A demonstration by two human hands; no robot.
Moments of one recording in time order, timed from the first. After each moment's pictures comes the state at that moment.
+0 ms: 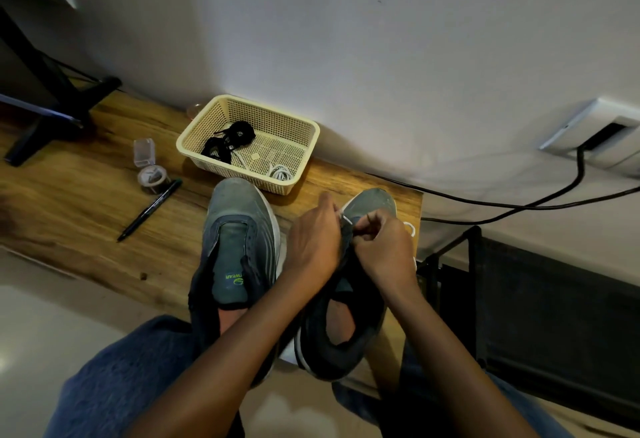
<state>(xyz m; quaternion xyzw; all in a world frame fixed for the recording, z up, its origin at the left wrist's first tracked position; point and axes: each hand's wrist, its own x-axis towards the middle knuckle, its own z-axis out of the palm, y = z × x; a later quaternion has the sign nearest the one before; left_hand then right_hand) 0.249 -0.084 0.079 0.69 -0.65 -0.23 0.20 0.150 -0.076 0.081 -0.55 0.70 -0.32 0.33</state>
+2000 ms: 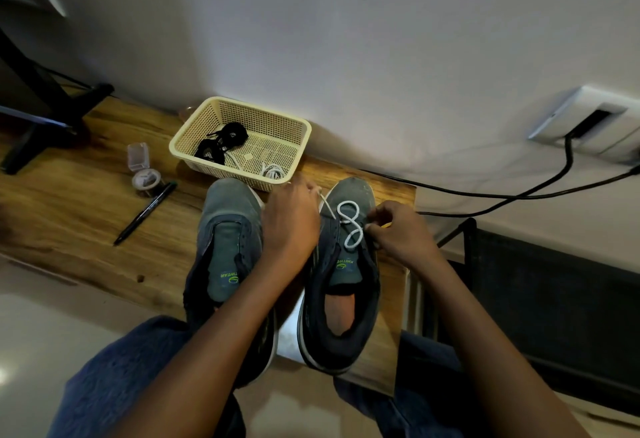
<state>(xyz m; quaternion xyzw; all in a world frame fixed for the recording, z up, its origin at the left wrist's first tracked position) 0.264 -0.095 0.086 0.73 -0.60 -0.17 0.28 0.106 -0.102 0.080 -0.62 0.69 -0.18 0.33</state>
